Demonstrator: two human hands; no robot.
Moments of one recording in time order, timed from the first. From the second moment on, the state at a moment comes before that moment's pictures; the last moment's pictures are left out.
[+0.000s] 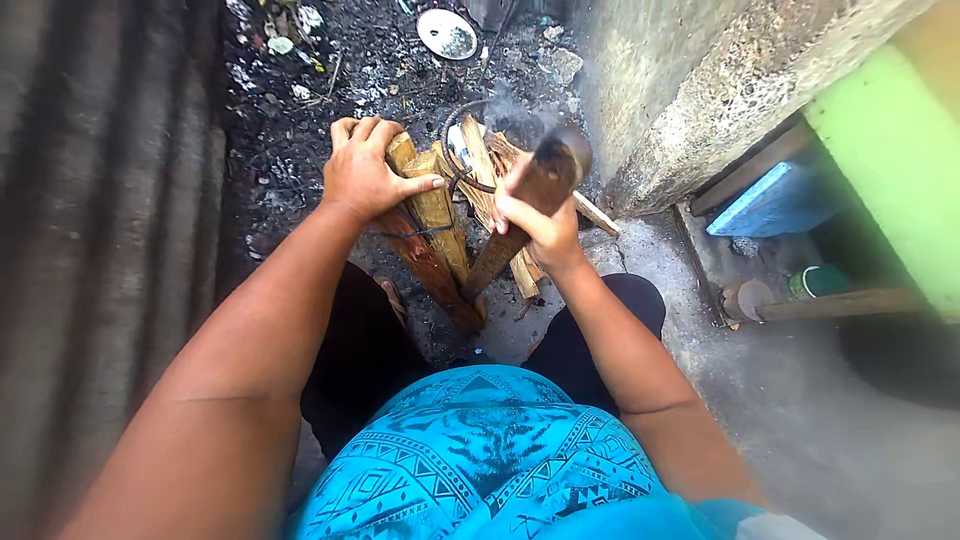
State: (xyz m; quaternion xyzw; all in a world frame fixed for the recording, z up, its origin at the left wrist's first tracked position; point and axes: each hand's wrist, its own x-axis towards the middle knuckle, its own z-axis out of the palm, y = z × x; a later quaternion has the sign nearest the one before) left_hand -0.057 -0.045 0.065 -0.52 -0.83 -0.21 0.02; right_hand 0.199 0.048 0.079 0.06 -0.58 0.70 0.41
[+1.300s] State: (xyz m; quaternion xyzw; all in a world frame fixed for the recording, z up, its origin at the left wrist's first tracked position) left_hand -0.063 -0.052 0.059 -0.49 -0.84 -0.24 0.00; right_hand 0.205 0.022 0.077 0.07 -0.59 0.69 0.41
